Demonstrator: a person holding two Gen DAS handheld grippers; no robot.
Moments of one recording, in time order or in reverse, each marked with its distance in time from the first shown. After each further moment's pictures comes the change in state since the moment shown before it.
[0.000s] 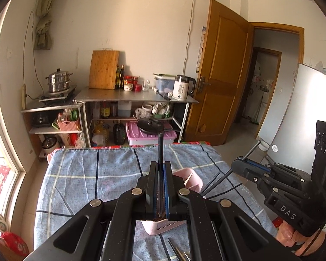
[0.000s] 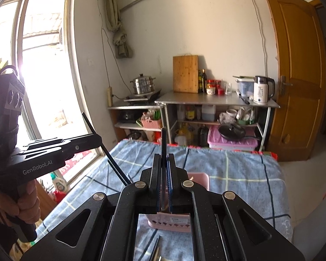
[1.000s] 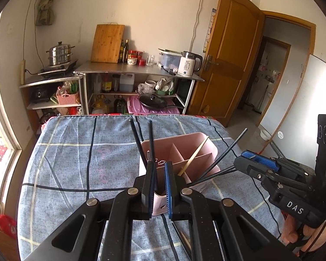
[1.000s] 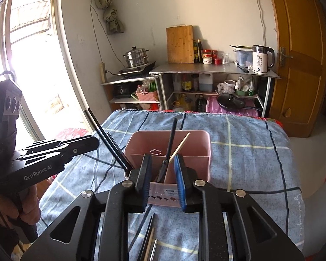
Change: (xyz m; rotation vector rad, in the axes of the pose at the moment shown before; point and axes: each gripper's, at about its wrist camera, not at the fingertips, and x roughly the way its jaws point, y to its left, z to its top) left arm 0.044 0.016 -0.062 -0.054 0.120 0.004; right arm 0.034 -0.015 -0.045 0.052 0.155 -0.010
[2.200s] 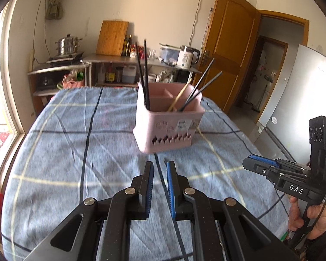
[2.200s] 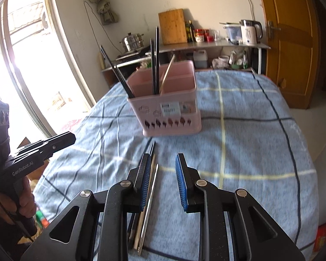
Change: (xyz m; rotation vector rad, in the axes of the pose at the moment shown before) left arm -0.053 -0.016 -0.139 -0.029 0.009 0.002; right arm -0.050 -0.010 -0.125 0.082 0.102 0.022
